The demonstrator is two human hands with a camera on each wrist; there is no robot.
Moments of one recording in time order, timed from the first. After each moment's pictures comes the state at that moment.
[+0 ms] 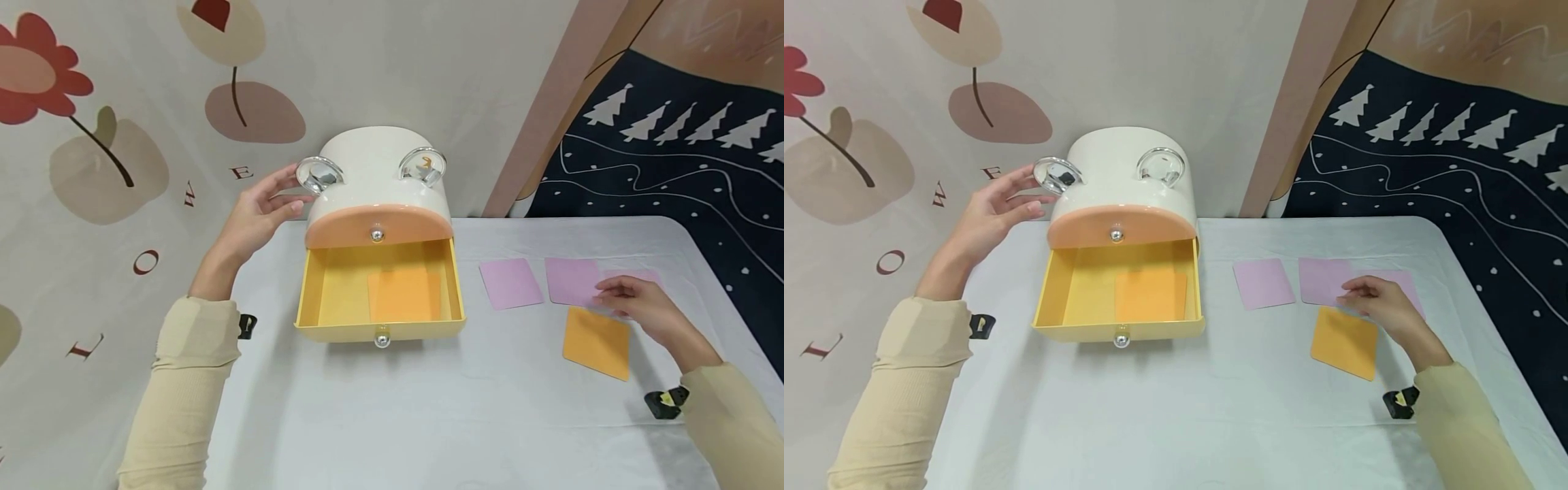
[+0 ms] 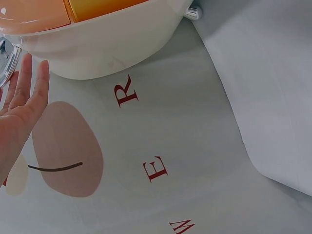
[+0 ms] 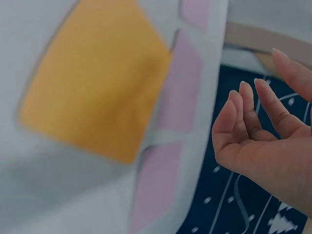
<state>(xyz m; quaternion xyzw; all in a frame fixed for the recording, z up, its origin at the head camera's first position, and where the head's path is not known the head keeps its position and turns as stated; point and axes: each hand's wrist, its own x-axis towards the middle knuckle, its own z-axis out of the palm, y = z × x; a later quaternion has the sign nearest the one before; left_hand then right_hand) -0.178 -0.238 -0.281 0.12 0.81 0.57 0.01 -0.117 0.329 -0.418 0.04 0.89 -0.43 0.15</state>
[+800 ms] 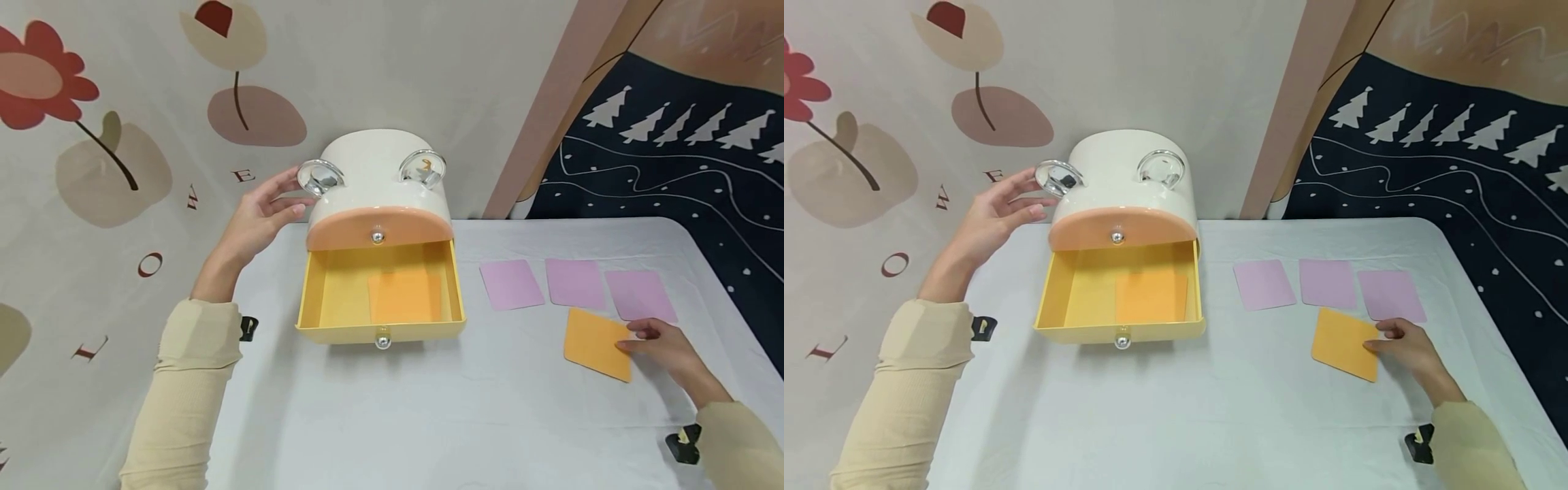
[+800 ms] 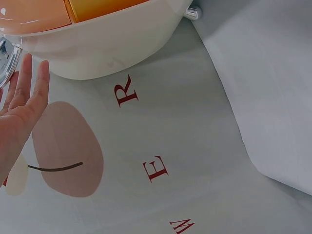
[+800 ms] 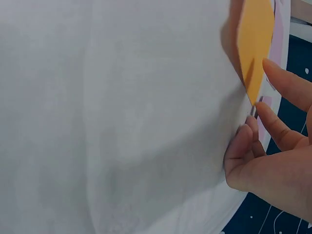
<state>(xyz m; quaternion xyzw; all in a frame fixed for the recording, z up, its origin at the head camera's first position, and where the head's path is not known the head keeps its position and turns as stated) -0.177 -0.238 -0.280 0.12 0.82 0.56 0.01 -0.070 0.362 -0.464 0.14 0.90 -0.37 0.16</state>
